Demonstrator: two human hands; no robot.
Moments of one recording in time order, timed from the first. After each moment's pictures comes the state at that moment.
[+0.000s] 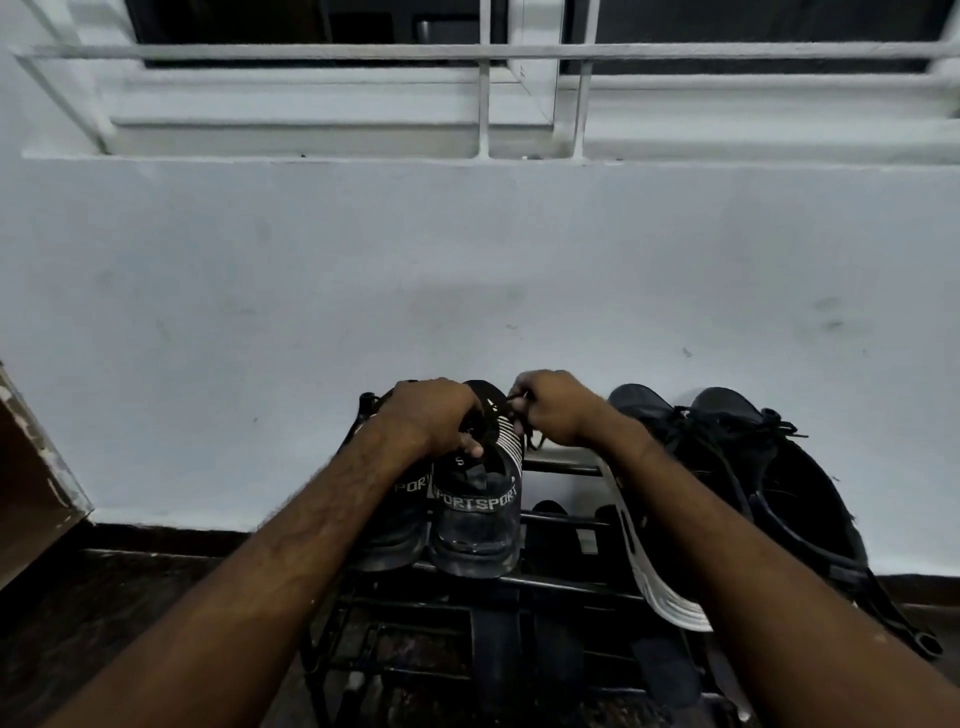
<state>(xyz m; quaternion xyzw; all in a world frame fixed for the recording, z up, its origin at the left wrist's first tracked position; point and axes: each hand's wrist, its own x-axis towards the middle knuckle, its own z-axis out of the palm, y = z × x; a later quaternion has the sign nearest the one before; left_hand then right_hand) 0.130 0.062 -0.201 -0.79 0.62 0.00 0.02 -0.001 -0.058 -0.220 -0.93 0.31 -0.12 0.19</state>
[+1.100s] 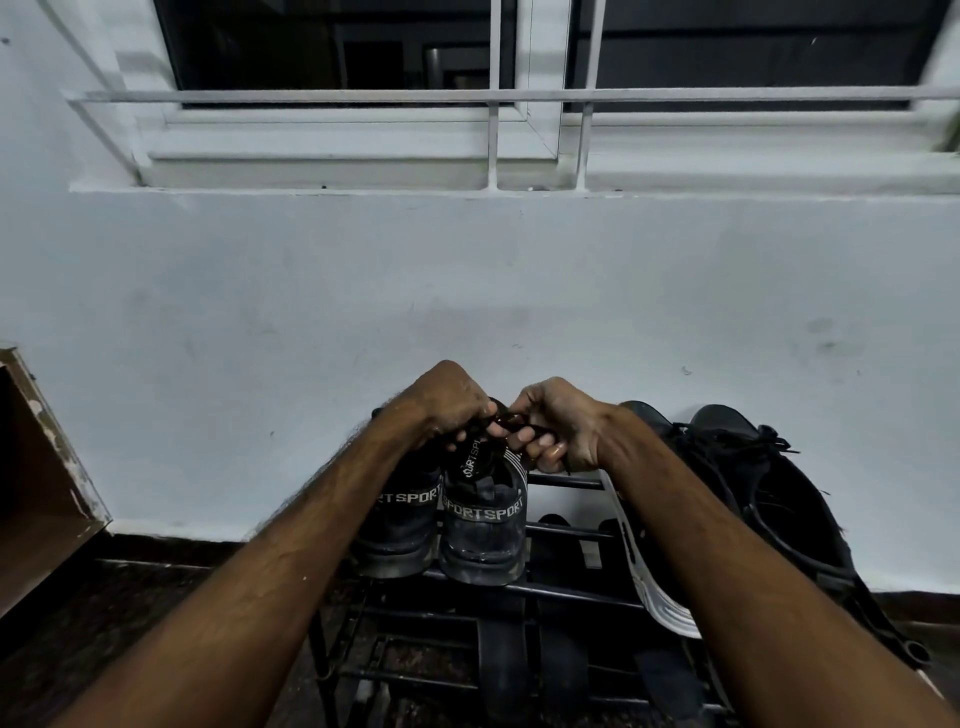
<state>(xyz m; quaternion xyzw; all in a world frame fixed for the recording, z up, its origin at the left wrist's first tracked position) 0.128 0.068 -0.178 -0.76 0.48 0.26 -0.35 -0.004 -0.044 -0.197 -0.58 0.32 0.04 0.75</state>
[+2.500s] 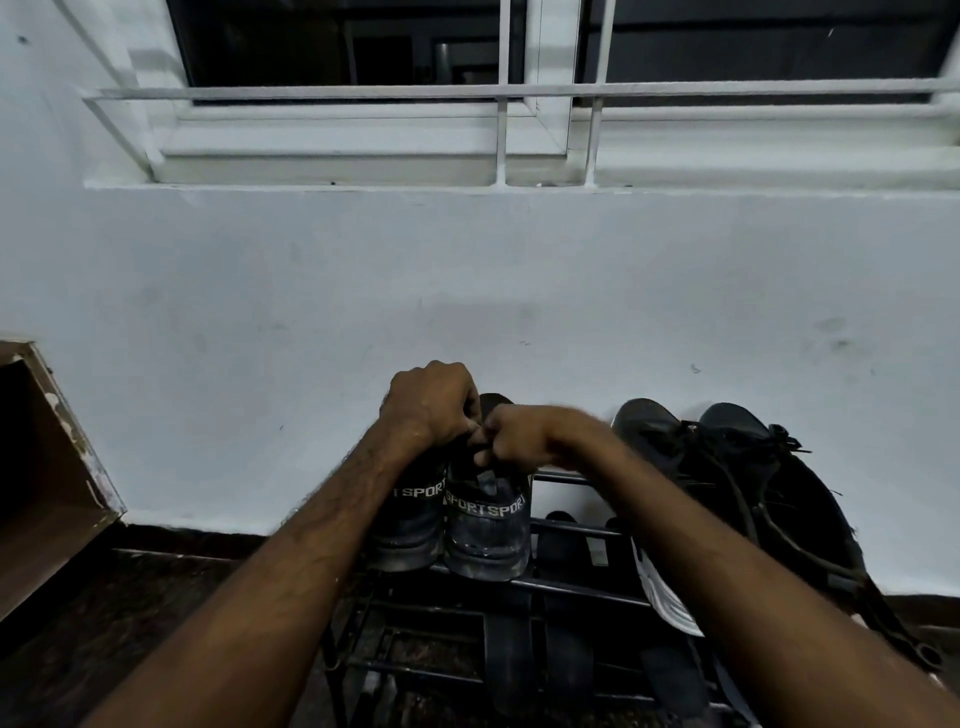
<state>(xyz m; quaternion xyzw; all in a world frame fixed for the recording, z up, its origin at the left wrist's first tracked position) 0.130 0.078 -0.179 -0.82 0.55 -0.07 -0.11 0.016 0.002 -0.189 -0.92 0.25 0.07 0.28</state>
